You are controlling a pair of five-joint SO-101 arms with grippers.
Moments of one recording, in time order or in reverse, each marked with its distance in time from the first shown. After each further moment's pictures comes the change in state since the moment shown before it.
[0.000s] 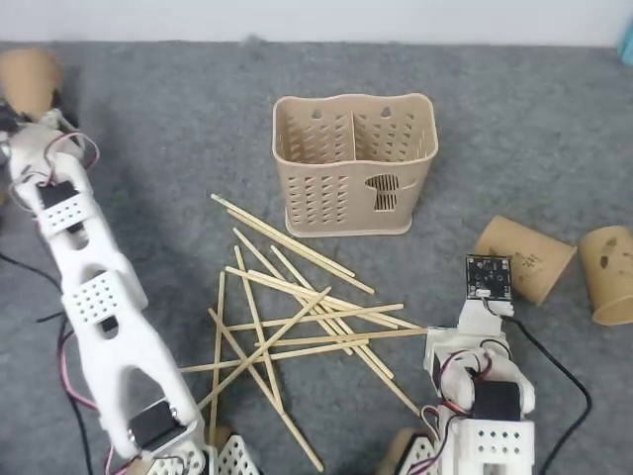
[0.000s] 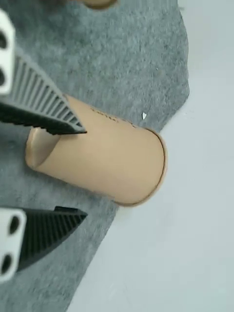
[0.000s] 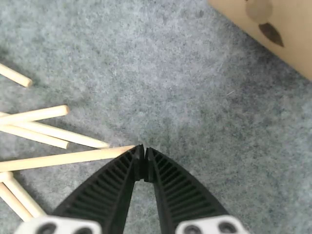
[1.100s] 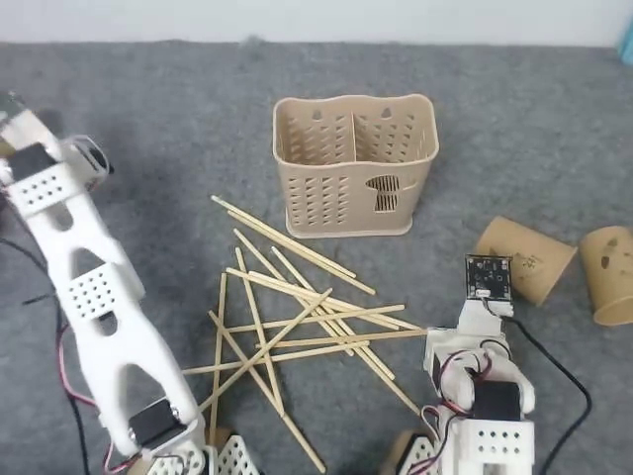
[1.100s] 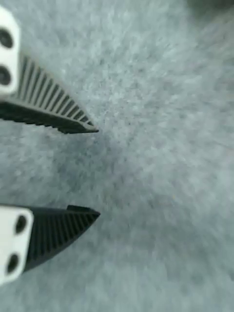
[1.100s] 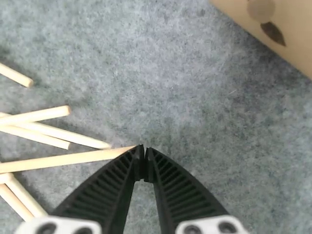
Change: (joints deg) left arm 1.2 -10.3 -19.1 78.4 -1.3; right arm 0.0 -0.1 0.0 0.3 0.0
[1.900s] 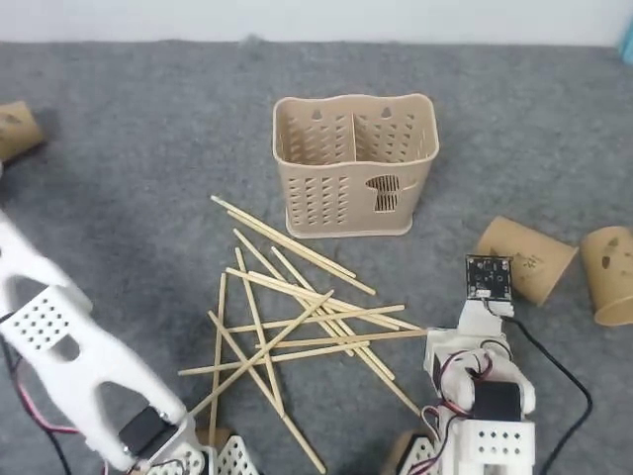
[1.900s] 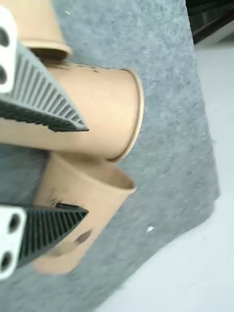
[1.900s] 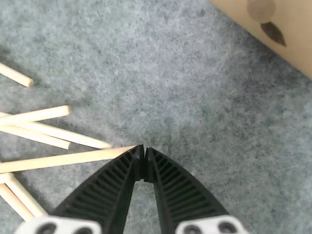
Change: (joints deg) left arm -15.4 -9.0 21.1 -45.7 5.4; right arm 0.0 0.0 0.0 0.0 0.0
